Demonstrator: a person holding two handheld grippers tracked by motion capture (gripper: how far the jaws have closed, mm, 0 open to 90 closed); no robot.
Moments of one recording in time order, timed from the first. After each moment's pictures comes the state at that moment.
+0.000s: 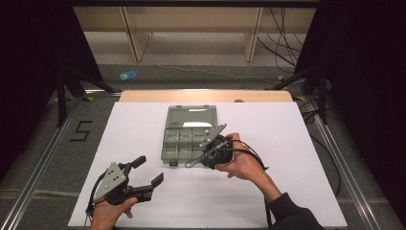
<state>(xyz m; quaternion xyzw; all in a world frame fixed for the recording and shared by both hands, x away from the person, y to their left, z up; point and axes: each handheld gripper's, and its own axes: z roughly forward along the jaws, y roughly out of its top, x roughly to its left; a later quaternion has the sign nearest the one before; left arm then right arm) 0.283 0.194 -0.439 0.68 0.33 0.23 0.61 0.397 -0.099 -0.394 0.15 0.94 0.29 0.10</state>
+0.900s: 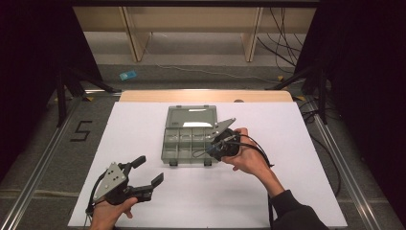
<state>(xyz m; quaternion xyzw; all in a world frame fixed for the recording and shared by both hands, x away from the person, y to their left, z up) 0.282 0.195 -0.439 0.68 0.33 0.24 0.61 0.416 -0.119 -0.396 0.19 0.93 0.29 0.14</state>
